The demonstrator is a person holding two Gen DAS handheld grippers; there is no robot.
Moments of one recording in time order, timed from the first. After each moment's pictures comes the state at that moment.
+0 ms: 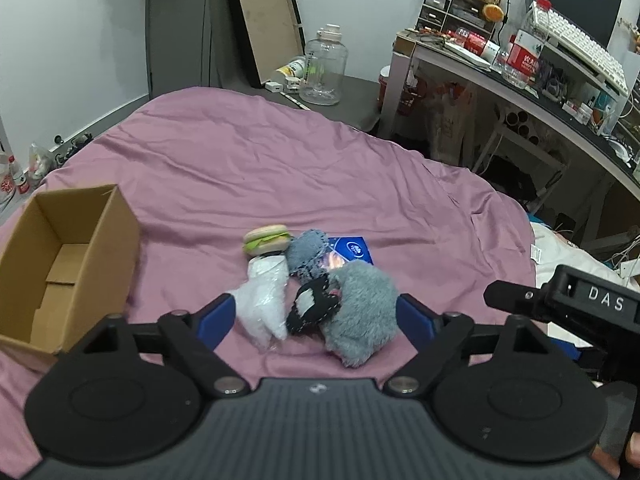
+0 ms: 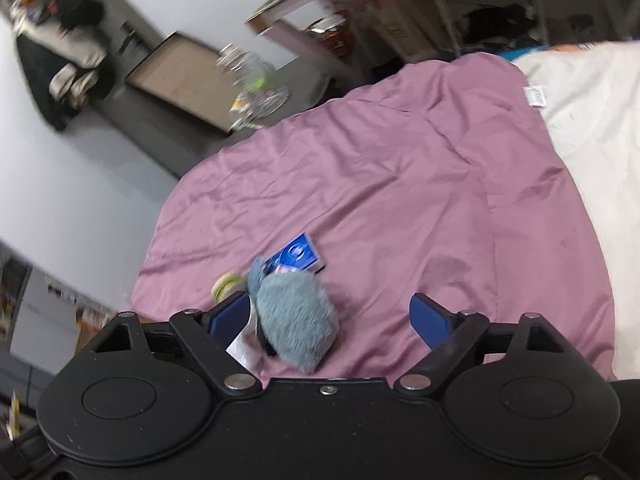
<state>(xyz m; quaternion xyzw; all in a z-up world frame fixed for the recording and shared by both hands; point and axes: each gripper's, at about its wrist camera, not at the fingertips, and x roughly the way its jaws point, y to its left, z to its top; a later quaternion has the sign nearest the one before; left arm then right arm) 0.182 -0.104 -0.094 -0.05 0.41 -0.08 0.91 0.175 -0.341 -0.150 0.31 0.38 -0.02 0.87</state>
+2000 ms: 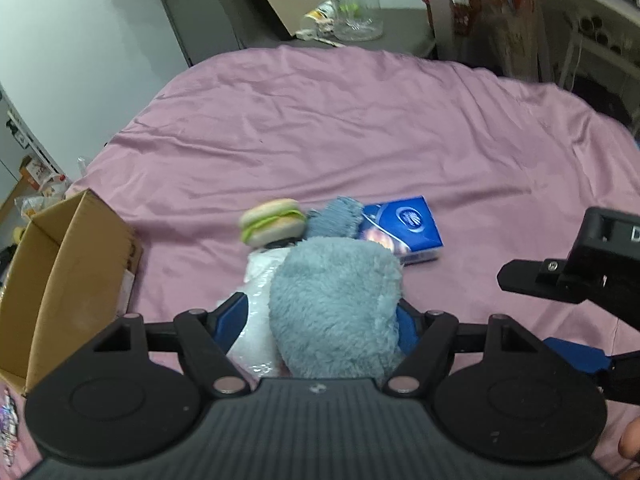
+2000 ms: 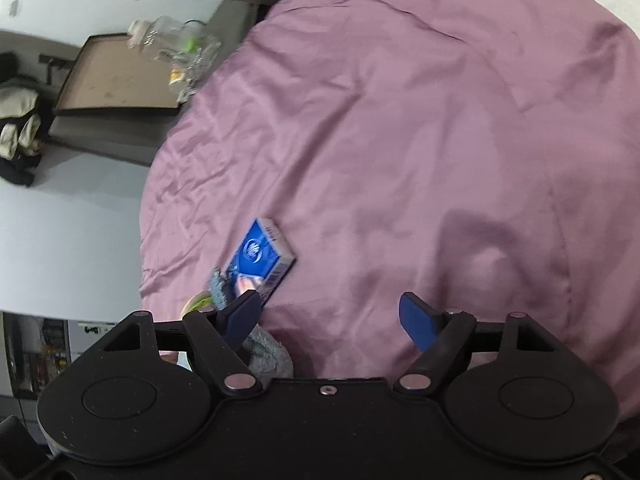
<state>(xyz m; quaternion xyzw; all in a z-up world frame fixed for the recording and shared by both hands) 0.260 -0.170 -0.175 0.07 0.47 0.03 0.88 0.256 -0.370 -0.246 0.45 0.47 0.00 0.76</state>
